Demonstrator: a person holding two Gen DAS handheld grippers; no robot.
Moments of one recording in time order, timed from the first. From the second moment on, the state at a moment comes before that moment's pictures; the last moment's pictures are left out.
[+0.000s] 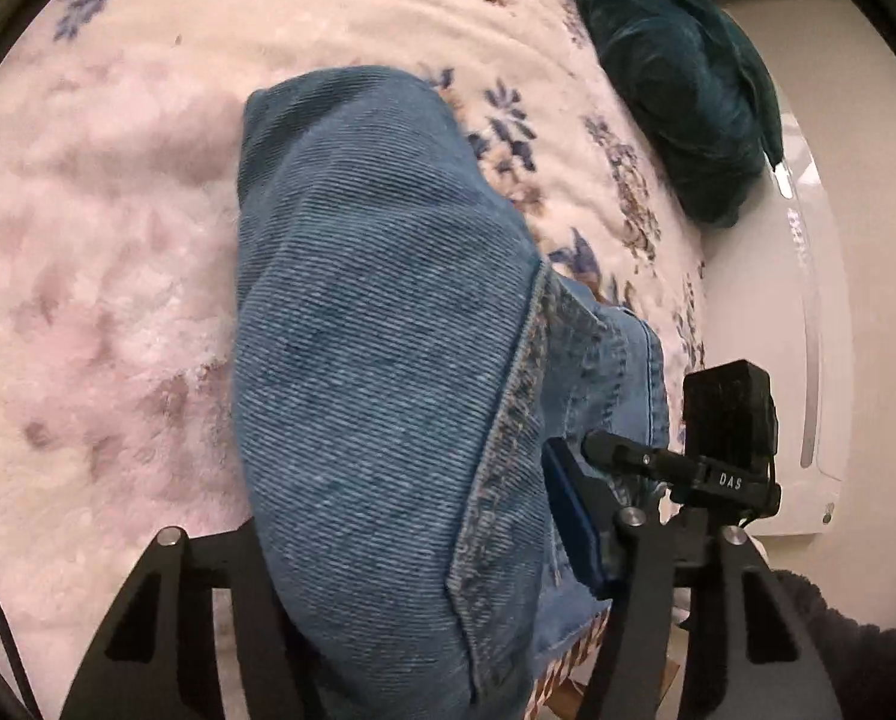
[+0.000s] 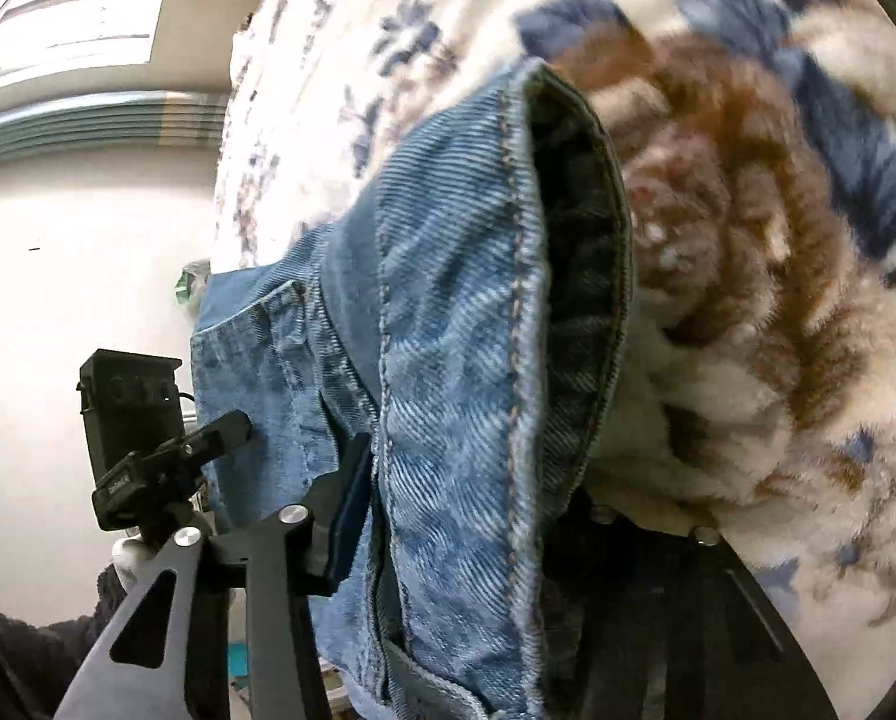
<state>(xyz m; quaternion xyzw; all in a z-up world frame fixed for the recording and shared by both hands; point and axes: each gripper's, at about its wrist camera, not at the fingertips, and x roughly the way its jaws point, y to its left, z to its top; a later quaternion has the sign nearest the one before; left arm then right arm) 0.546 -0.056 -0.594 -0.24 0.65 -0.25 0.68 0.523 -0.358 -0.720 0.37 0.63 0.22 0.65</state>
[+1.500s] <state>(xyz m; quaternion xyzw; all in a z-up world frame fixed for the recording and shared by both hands) 0.876 0.015 -0.558 -0.05 0.57 -0.08 0.81 0.905 -0.275 -0.617 0.13 0.60 0.02 0.79</state>
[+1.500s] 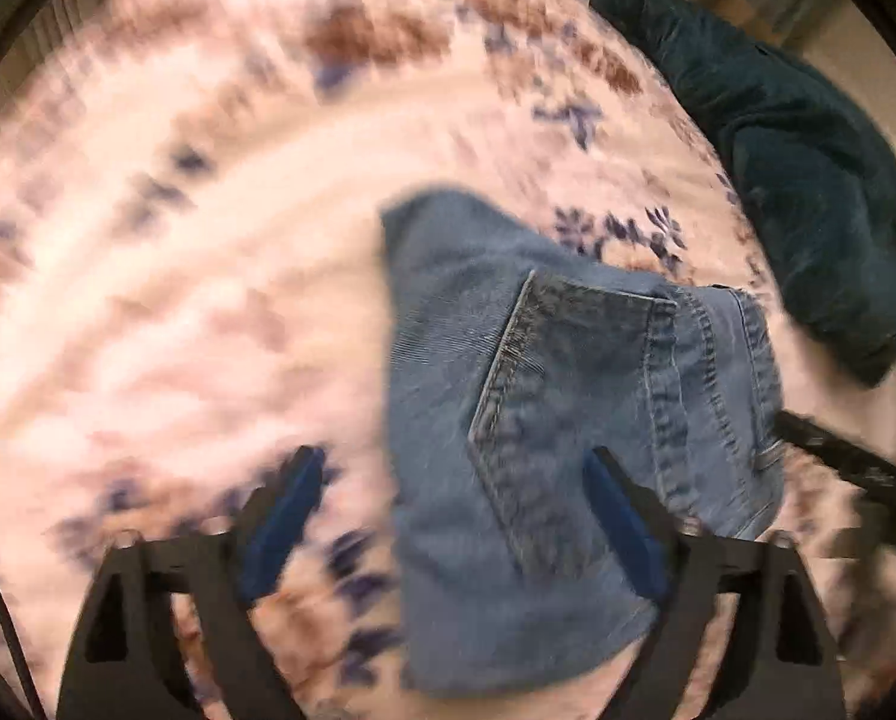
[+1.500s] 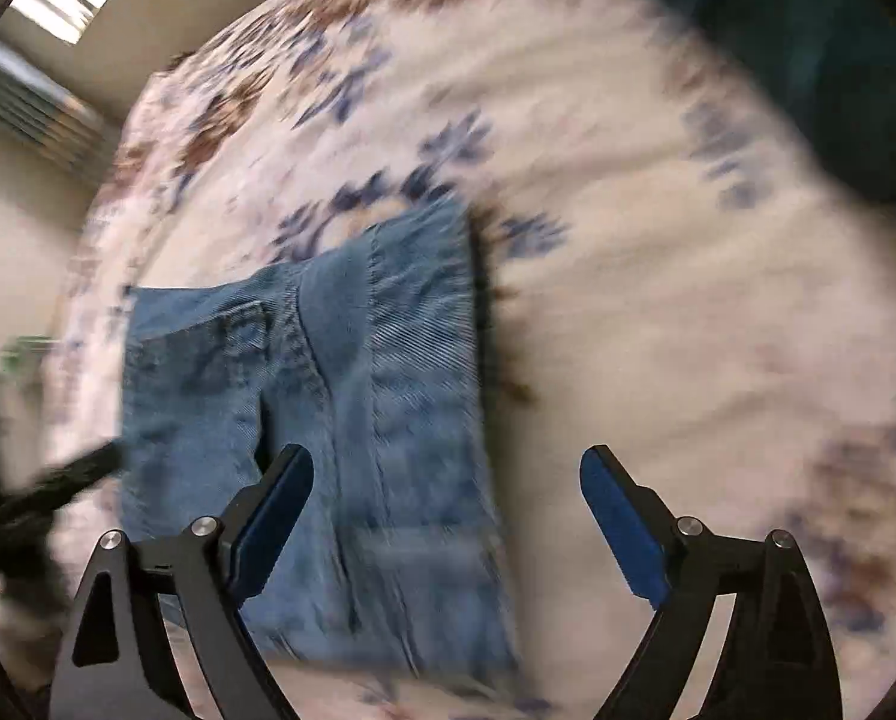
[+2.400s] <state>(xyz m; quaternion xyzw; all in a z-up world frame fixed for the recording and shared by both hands) 0.526 -0.015 -0.172 0.03 0.44 0.00 0.90 0.467 -0.232 -0.130 0.01 0.44 -0.06 0.90</state>
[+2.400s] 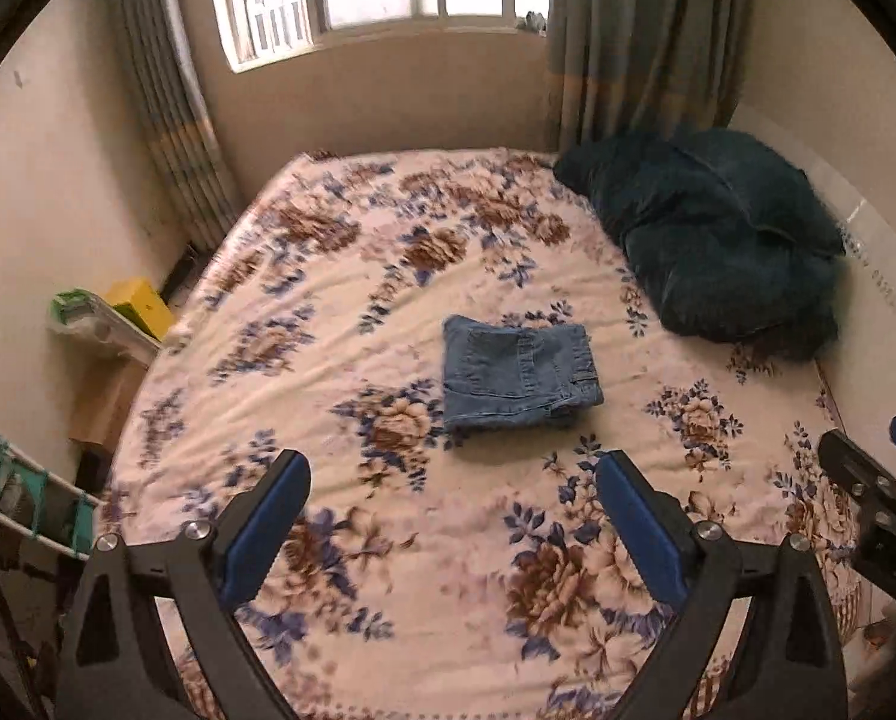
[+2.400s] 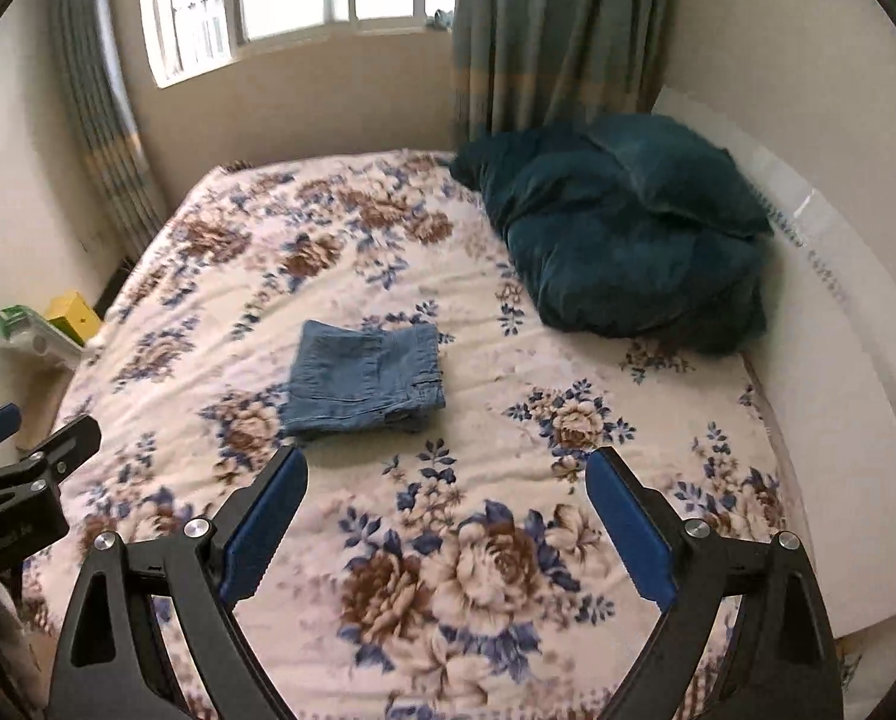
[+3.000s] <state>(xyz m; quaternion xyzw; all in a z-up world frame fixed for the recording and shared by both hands) 0.335 0.015 -0.043 0.04 0.37 0.00 0.93 0.217 -0.184 0.043 0.03 0.35 -0.06 0.93</state>
